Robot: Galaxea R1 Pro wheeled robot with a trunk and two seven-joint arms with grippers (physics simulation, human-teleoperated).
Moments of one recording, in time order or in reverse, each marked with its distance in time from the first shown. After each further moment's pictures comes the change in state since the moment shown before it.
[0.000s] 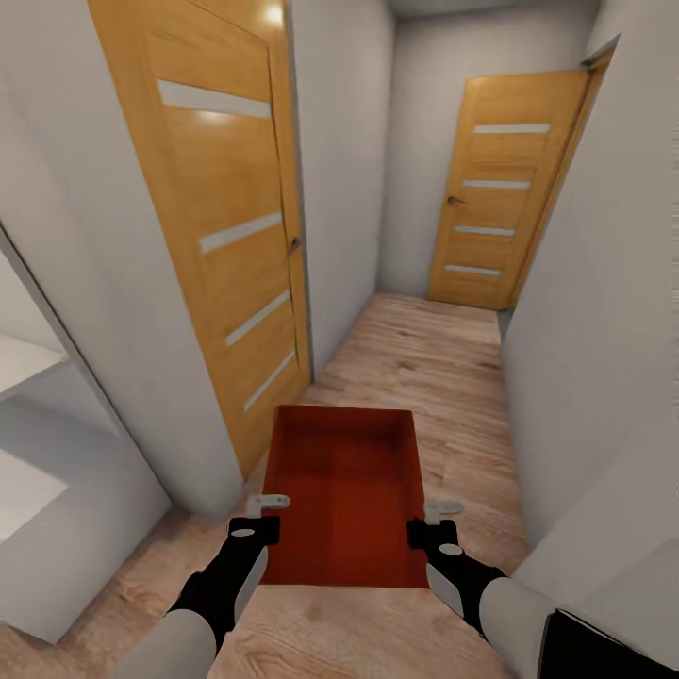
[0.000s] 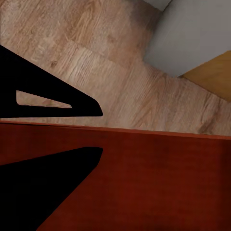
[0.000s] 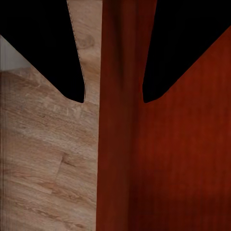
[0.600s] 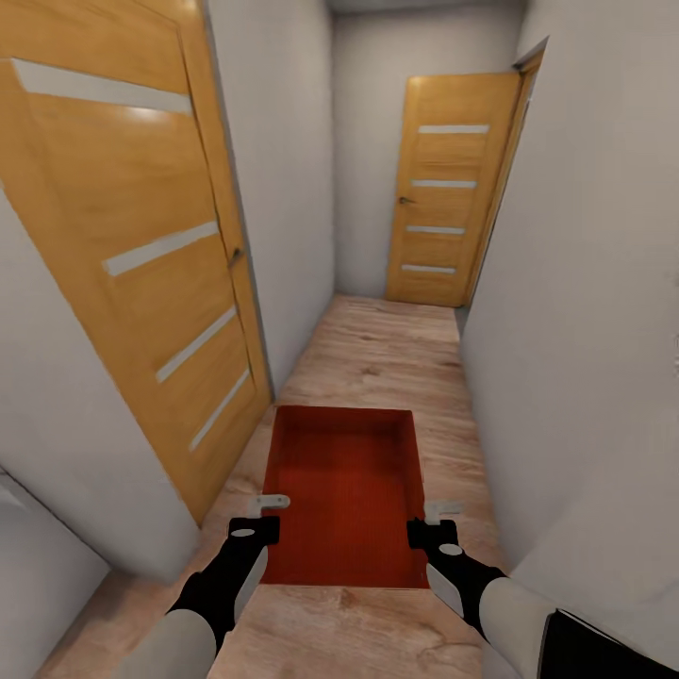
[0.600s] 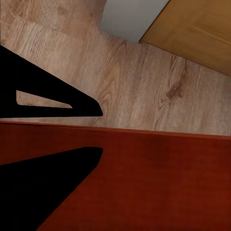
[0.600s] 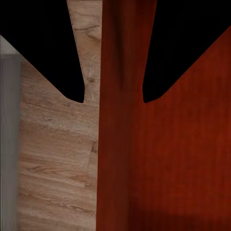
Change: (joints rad) left arm 0.000 0.000 0.000 0.000 0.000 0.000 0.000; right arm 0.000 0.000 0.000 0.000 0.000 0.000 0.000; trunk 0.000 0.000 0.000
